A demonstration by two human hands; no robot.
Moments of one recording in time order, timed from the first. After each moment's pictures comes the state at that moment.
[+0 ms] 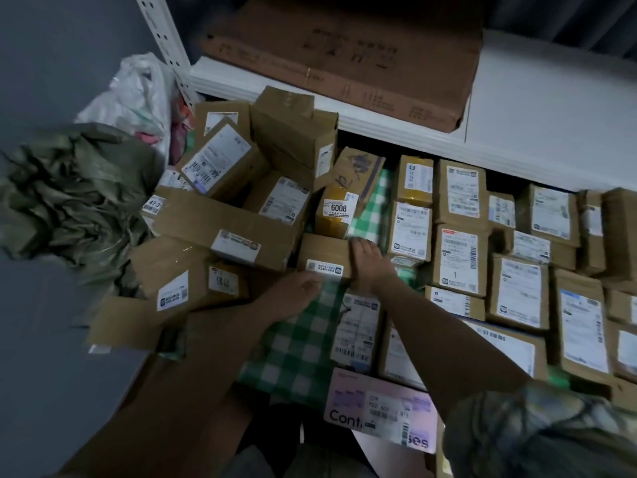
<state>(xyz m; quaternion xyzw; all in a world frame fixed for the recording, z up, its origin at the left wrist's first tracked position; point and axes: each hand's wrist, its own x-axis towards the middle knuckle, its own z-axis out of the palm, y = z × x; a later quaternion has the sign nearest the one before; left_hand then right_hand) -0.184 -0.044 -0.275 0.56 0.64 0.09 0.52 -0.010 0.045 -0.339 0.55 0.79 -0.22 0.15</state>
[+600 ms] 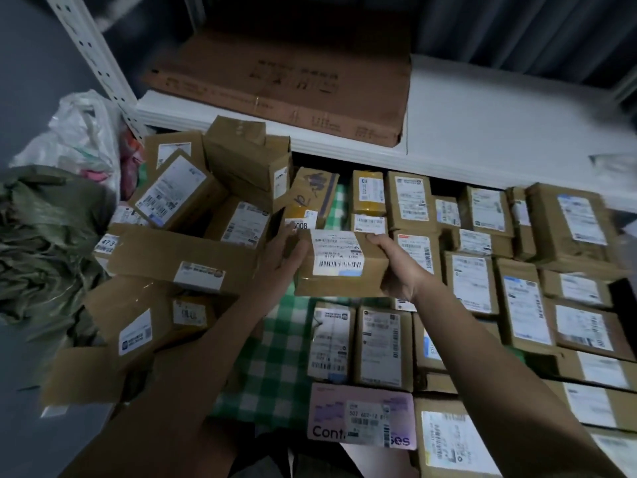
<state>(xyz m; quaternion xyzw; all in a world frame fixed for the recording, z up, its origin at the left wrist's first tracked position) -0.161 -0.010 -0.242 0.52 0.57 0.35 0.53 0.061 0.029 -0.240 0.60 0.25 -0.72 -0.24</state>
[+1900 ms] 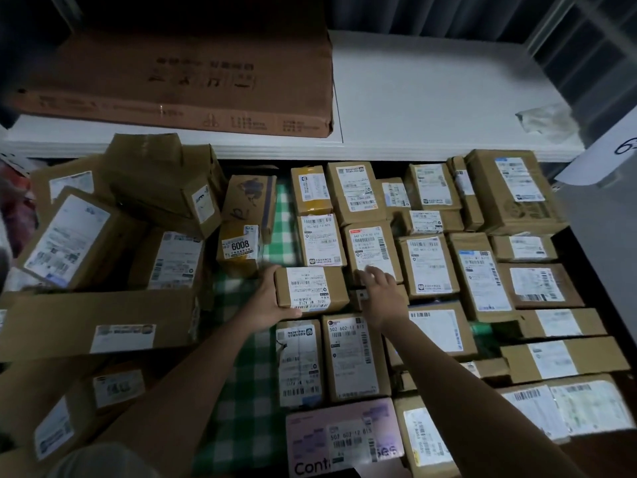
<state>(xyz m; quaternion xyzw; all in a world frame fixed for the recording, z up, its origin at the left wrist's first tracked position) -0.113 0.040 -0.336 0.63 0.56 0.09 0.54 0.124 -0.006 -0.332 0.74 0.63 -0.21 0.05</state>
